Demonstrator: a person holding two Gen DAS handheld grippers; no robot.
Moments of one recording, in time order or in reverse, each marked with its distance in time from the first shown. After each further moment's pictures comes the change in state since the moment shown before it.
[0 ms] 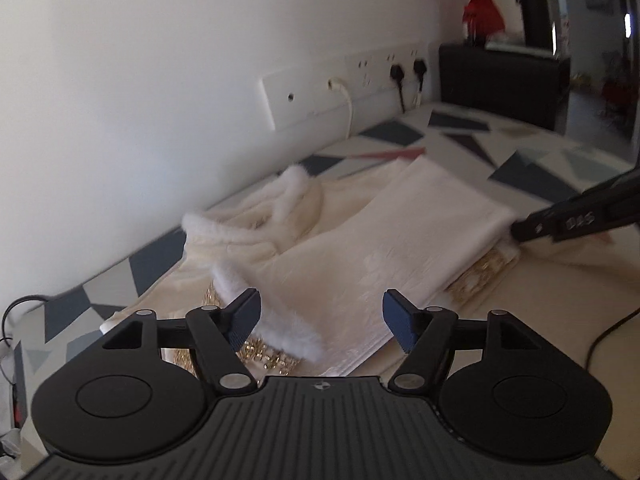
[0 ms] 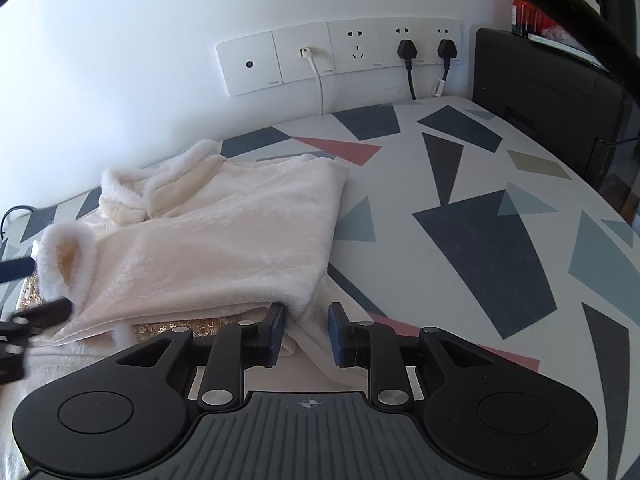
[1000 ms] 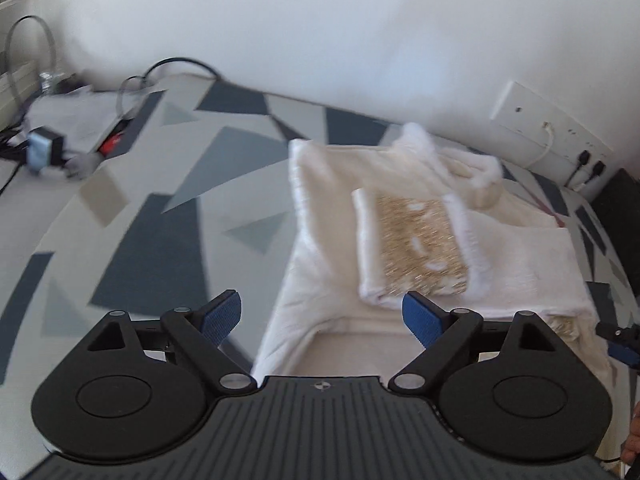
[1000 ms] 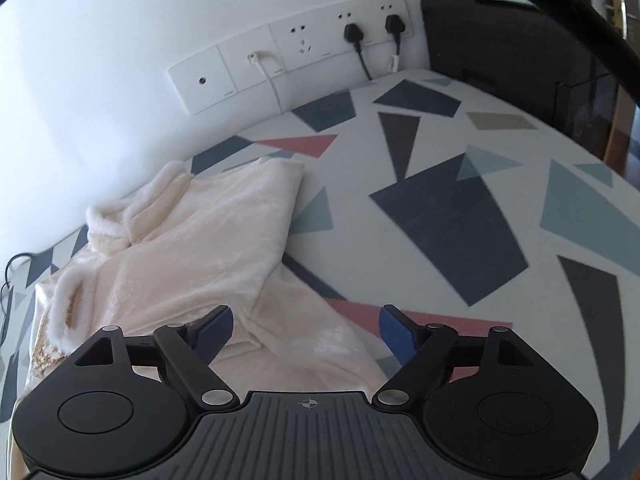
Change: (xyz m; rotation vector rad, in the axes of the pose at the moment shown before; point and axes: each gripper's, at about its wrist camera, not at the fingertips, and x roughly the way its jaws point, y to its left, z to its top) left arm -0.072 0.105 -0.079 -0.752 0.240 0.283; right arm -0.009 -0.039 -0.002 0.168 0.026 0.028
